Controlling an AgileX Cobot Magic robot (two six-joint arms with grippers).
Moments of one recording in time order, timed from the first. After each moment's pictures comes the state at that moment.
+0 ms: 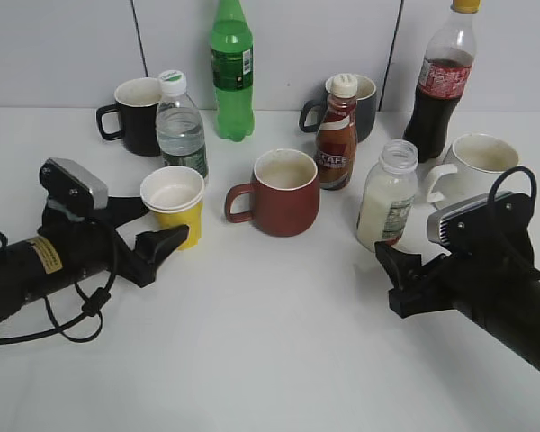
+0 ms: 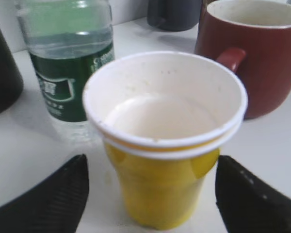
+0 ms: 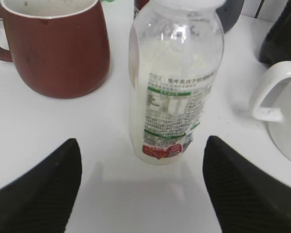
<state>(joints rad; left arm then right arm) -0.24 2.13 -0.58 0.50 -1.19 -0.06 0.47 1.91 -0.26 0.10 -1.21 -0.11</state>
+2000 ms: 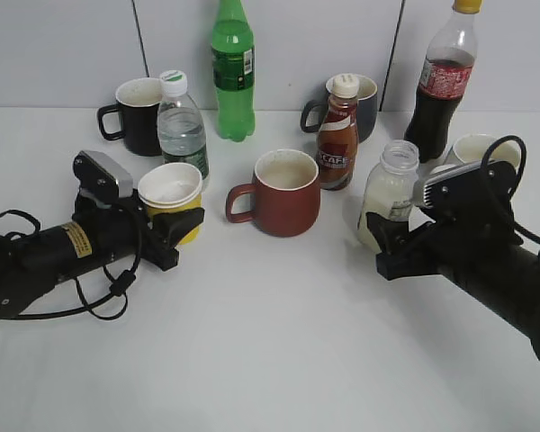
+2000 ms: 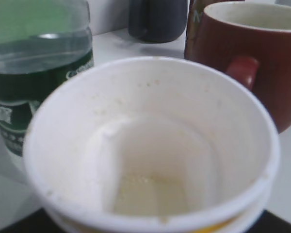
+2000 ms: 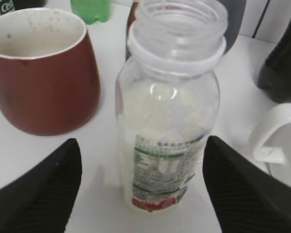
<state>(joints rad) -0.24 2.27 -0.78 0.61 -1.20 -0.13 0.44 1.91 -0.39 0.09 -1.12 -0.11</state>
